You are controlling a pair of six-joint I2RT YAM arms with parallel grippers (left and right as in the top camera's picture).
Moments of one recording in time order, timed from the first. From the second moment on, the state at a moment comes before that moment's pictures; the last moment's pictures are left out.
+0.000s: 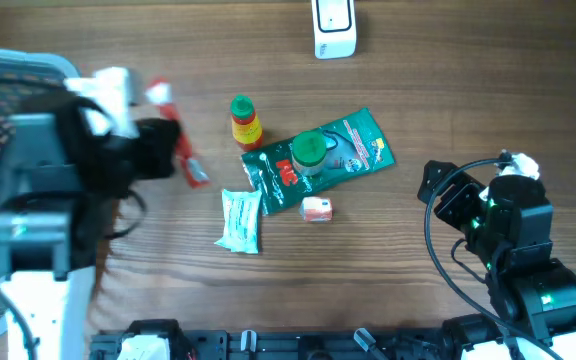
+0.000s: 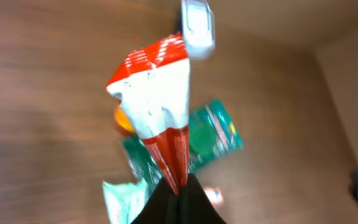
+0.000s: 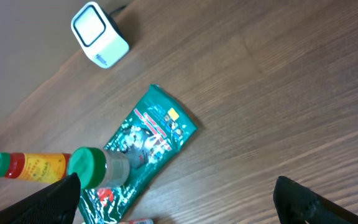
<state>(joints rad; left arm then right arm) -0.04 1.09 1.33 -0.97 0.40 -0.26 0.18 0.71 0.78 -0.76 0.08 0.72</state>
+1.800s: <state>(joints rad) 0.16 0.51 1.45 -0.99 0.06 -0.12 0.18 0.71 0.78 -0.82 0.05 0.78</state>
